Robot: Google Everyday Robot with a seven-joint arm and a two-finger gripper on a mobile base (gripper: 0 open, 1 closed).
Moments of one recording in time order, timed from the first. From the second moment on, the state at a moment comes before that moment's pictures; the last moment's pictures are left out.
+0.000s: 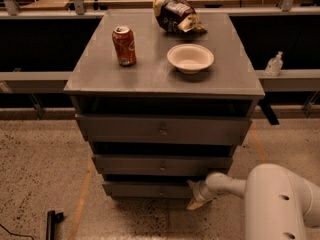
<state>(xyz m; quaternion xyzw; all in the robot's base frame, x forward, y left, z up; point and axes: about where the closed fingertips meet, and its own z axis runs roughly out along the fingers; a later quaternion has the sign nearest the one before) 0.587 -0.155 0.183 -0.70 0.68 0.08 0.22</state>
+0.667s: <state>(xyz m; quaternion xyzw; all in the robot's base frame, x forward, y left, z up) 0.535 -0.152 0.237 -0.67 0.71 0.10 0.19</state>
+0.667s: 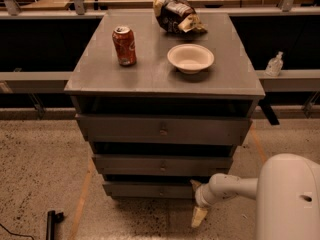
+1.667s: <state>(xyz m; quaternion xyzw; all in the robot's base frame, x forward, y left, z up) 0.512 -0.151 0.262 -0.66 0.72 0.11 0.19</state>
